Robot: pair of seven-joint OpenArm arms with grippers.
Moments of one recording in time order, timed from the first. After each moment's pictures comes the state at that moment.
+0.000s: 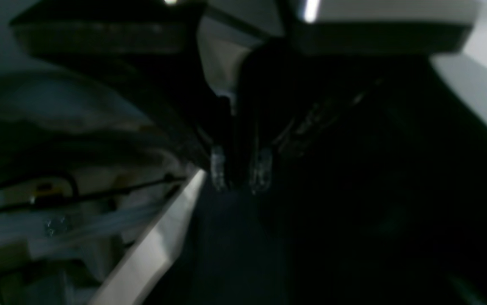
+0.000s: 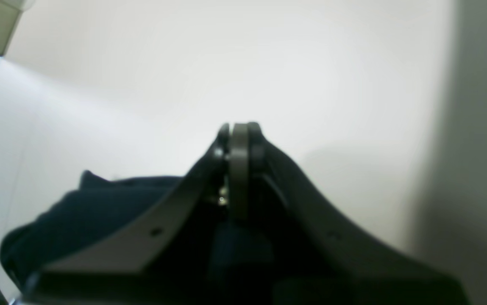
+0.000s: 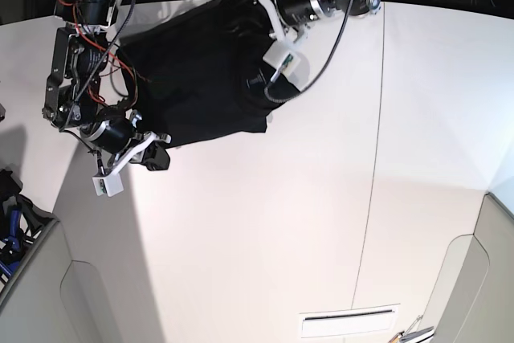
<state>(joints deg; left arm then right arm) 24.5 -1.1 7.2 96.7 -36.5 -35.7 47.0 6.2 4.7 16.2 76.9 30.6 32.5 -51.5</state>
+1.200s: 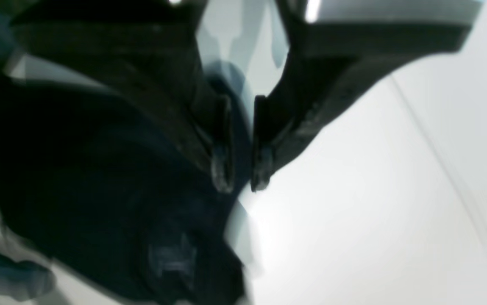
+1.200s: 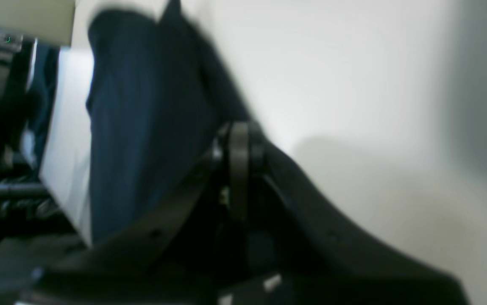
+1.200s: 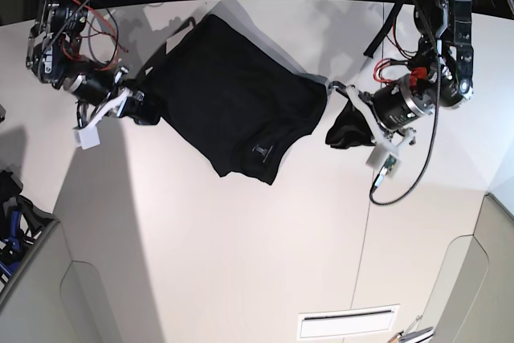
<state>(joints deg) 11.2 -16.7 -4.6 103.4 -35.7 -31.0 46.6 -3.7 8.2 23.0 81.3 51.7 33.9 -62.3</state>
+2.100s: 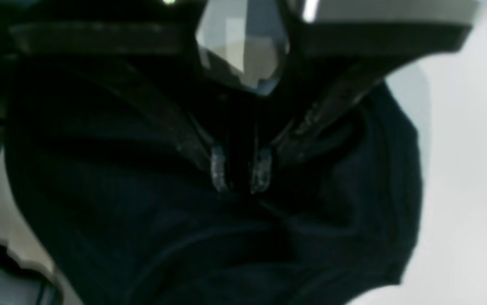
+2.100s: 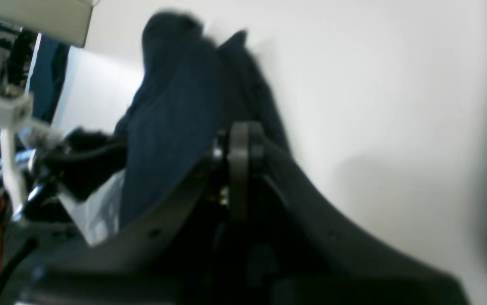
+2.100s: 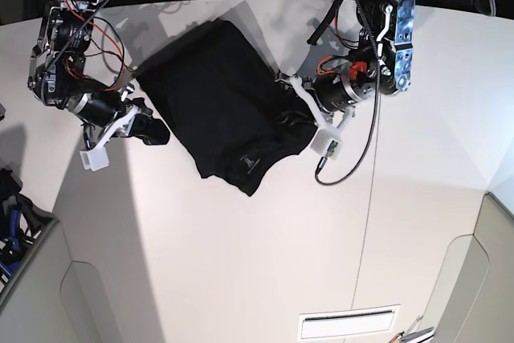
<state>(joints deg) 3.6 -3.5 -1.4 82.7 -28.9 -32.1 43.6 -1.0 6.6 20.4 82.9 50.0 33.9 -64.6</state>
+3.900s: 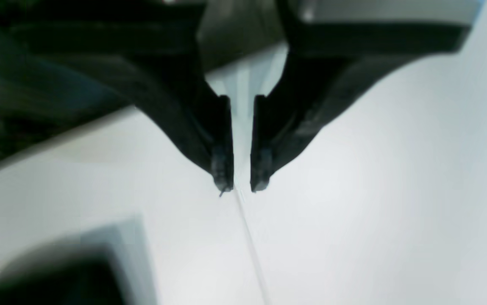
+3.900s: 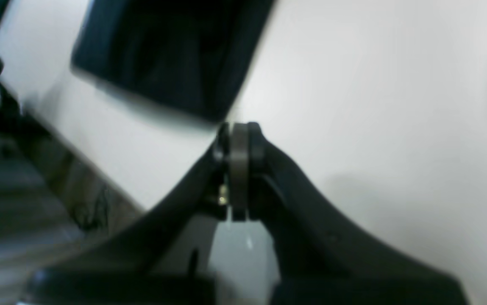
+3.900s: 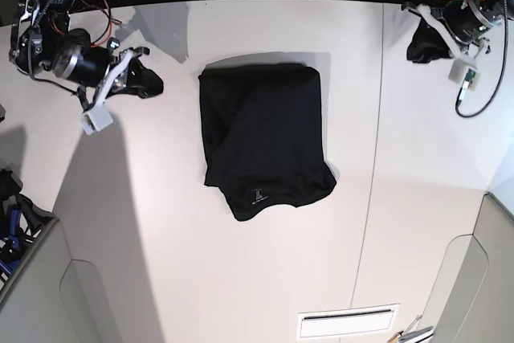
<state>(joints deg) 38.9 -19.2 -31.0 115.6 -43.2 -32.5 54.9 -16.9 15.0 15.4 103.4 51.2 33.4 -70.3</state>
